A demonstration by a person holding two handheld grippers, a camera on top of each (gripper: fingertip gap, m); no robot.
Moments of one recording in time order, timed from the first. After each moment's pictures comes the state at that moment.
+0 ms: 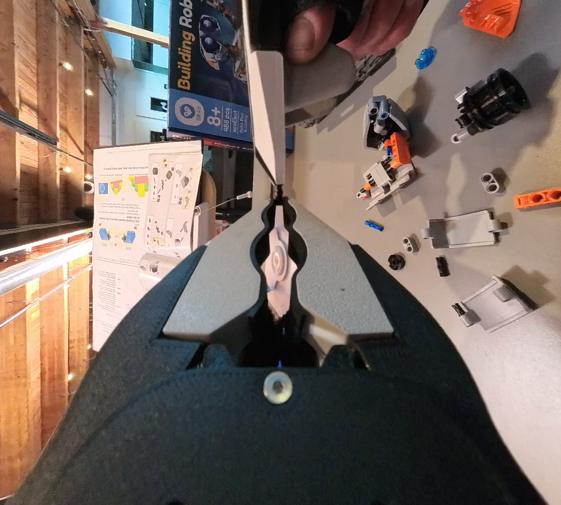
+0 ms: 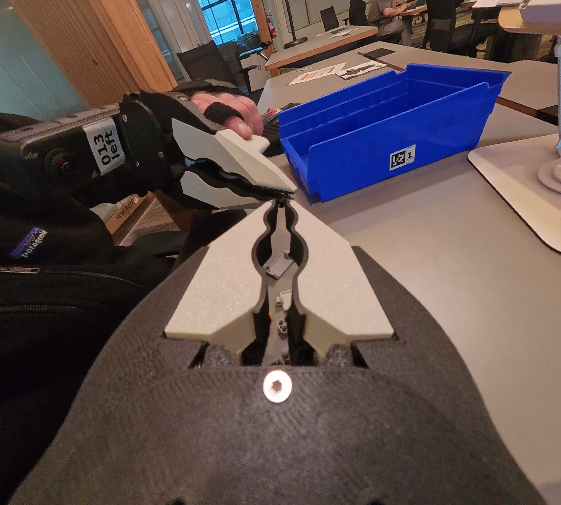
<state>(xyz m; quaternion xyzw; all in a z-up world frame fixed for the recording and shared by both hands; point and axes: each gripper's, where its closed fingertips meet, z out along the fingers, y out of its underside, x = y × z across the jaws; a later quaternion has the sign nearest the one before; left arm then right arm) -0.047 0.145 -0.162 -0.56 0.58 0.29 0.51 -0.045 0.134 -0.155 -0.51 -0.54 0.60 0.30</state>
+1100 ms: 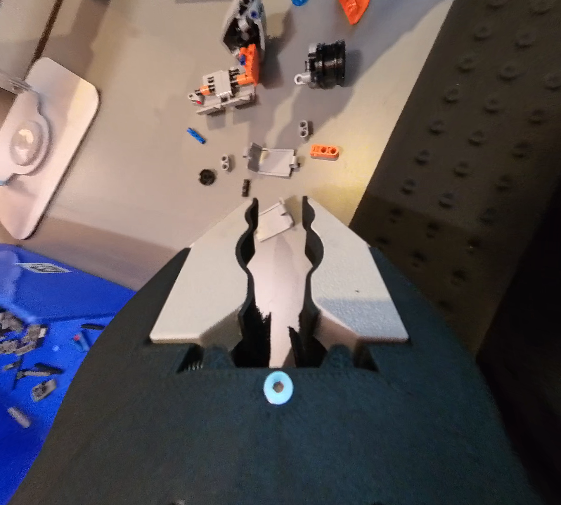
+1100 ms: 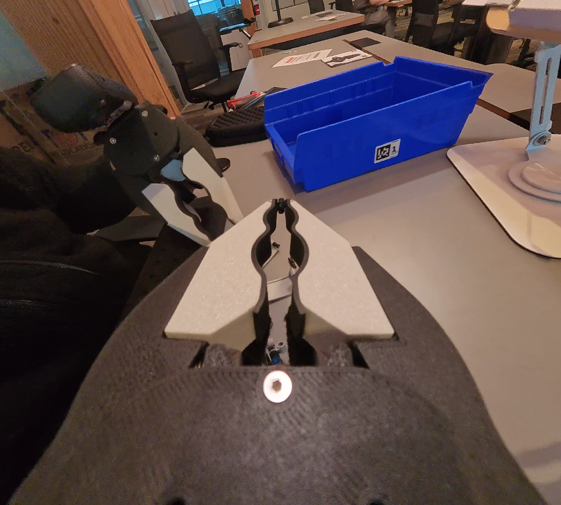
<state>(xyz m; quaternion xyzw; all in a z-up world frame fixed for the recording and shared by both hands) -0.071 0.062 -0.255 -0.83 0.43 0.00 0.36 -0.047 0.136 -0.164 -0.52 -0.56 0.55 0.33</state>
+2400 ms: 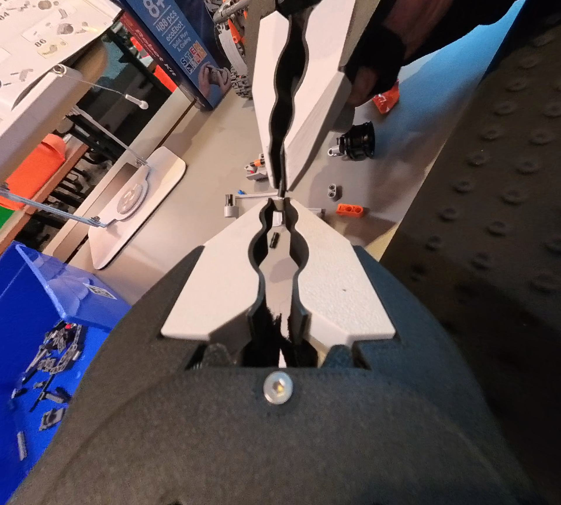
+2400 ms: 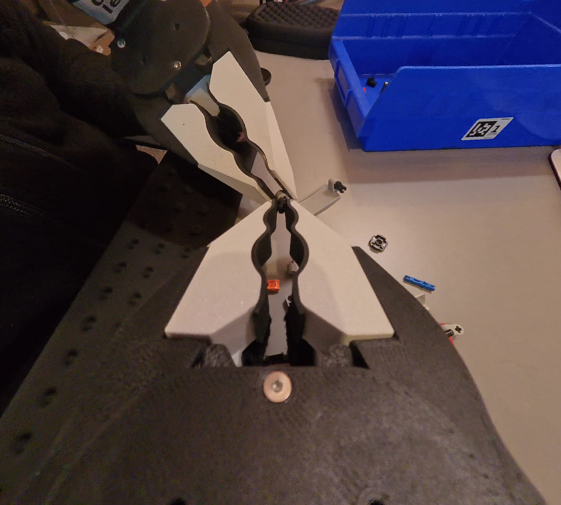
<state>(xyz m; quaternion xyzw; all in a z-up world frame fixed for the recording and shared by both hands) -0.058 0.080 -0.233 -0.74 0.38 0.04 0.55 -0.060 0.070 -0.223 -0.44 -0.71 0.46 0.29</state>
